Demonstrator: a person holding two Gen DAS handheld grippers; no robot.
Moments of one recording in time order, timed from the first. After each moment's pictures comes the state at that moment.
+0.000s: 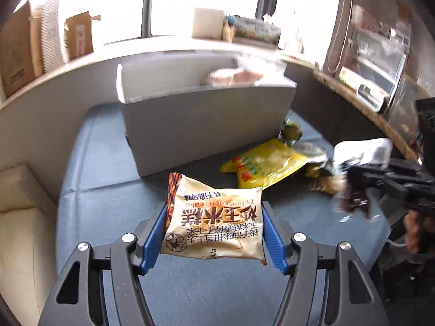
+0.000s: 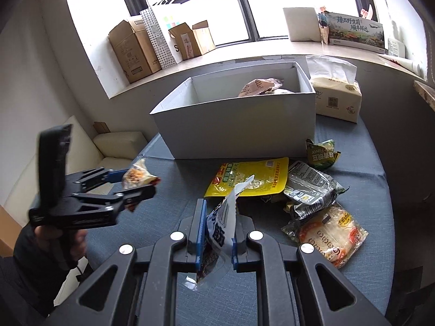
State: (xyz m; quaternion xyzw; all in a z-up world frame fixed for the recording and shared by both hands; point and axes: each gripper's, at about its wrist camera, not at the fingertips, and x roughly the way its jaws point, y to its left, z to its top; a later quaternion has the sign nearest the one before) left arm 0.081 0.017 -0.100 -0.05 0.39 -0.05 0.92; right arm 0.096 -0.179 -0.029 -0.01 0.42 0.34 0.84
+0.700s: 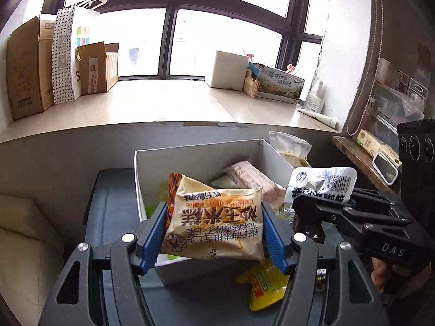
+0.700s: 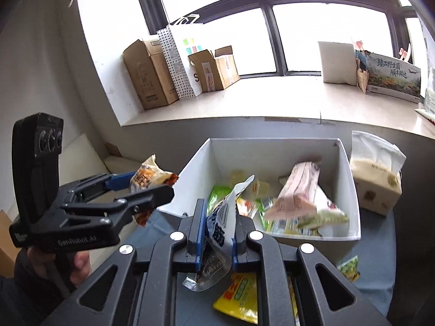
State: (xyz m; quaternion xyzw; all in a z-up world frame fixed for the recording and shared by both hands) left arm 0.202 0.070 -0.003 -0.09 0.32 -0.03 0.94; right arm 0.217 -0.090 0.036 -0.01 0.36 0.40 0.84
